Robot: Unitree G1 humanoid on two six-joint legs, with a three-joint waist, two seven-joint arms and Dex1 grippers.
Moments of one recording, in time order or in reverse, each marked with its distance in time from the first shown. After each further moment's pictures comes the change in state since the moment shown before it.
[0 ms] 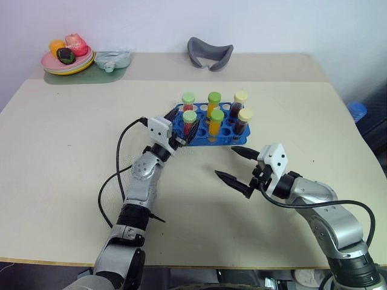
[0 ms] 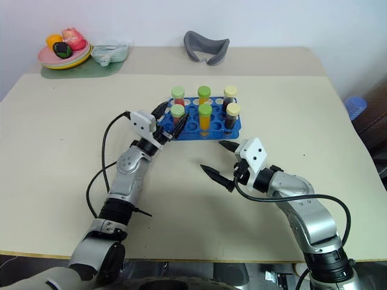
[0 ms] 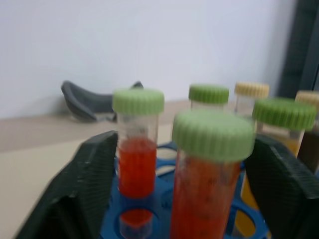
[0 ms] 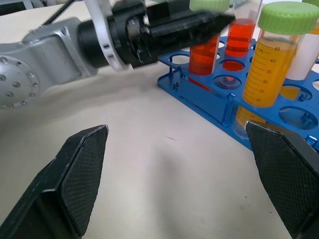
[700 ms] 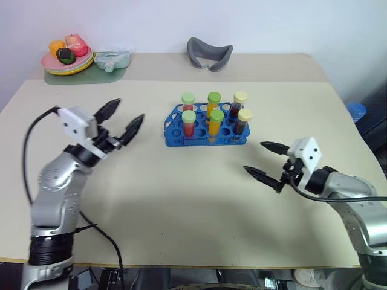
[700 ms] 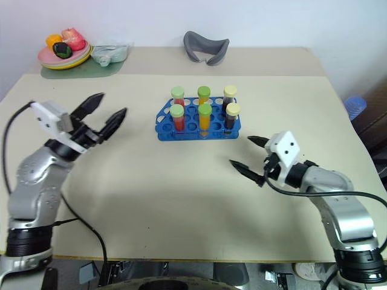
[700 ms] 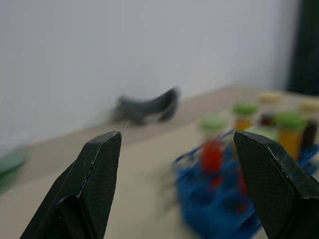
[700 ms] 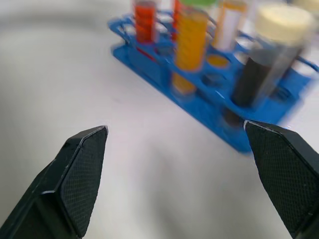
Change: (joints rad) left arm 0.316 0.518 0.310 -0.567 -0.319 0.463 -0.122; right arm 0.051 -0.181 -0.237 0.108 0.021 -0.008 0.126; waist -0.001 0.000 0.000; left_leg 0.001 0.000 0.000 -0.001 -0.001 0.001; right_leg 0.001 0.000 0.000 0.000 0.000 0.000
